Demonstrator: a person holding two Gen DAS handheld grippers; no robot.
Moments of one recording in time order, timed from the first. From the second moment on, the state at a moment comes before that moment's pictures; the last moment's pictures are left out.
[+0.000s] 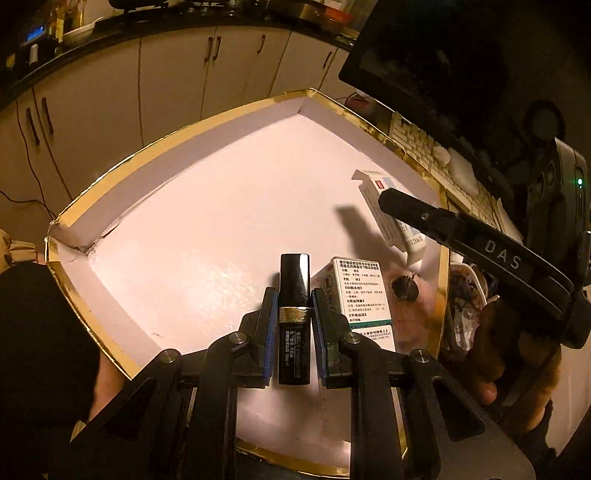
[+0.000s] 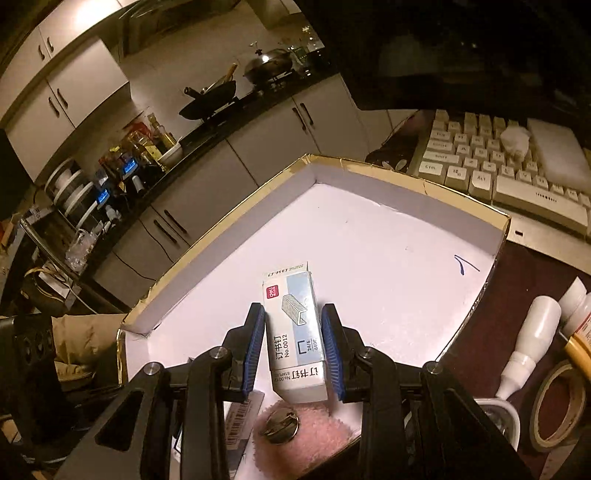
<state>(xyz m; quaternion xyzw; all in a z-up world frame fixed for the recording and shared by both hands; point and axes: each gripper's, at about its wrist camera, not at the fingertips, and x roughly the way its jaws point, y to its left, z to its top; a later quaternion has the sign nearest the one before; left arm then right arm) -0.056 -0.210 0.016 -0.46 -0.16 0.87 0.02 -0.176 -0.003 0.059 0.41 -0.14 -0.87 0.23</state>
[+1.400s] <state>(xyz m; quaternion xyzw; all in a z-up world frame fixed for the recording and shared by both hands) -0.010 -0.103 0.055 -0.40 -0.12 0.90 0.11 -0.026 0.131 0.065 0.38 -0.16 -0.89 0.19</state>
